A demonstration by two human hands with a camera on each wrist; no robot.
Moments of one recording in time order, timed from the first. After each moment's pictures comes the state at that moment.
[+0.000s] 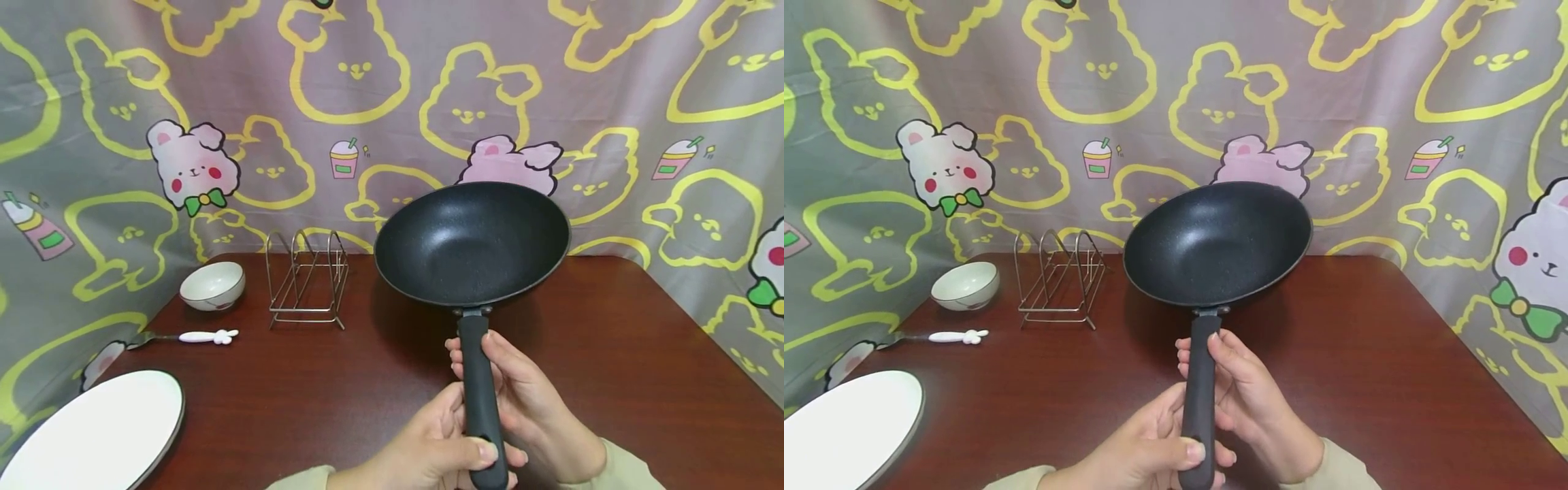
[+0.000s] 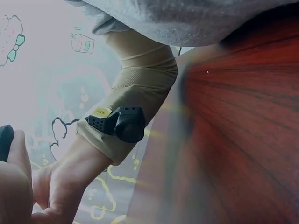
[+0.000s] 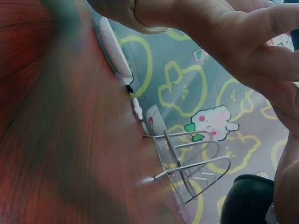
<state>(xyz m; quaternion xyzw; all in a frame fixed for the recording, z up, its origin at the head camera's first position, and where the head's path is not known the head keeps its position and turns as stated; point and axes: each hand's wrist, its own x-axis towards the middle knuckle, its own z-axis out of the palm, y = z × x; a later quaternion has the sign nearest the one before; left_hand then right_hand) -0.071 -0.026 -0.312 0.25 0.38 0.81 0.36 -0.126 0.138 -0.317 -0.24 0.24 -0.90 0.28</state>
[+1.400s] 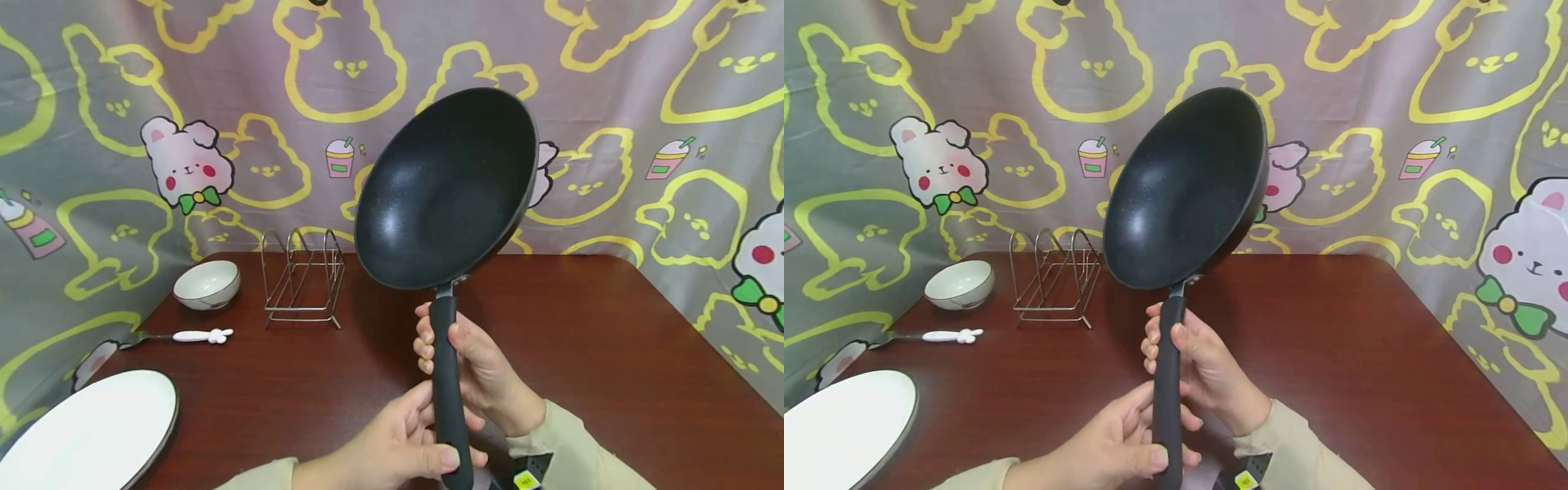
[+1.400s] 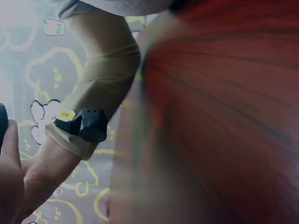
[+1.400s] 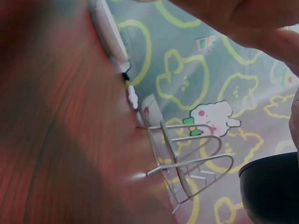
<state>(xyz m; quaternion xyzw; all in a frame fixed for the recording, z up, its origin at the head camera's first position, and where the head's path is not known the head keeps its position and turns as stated) -0.080 -0.056 -0.322 0.32 0.41 0.78 0.34 -0.154 0.099 -0.312 -0.41 0.23 -0.84 0.28</state>
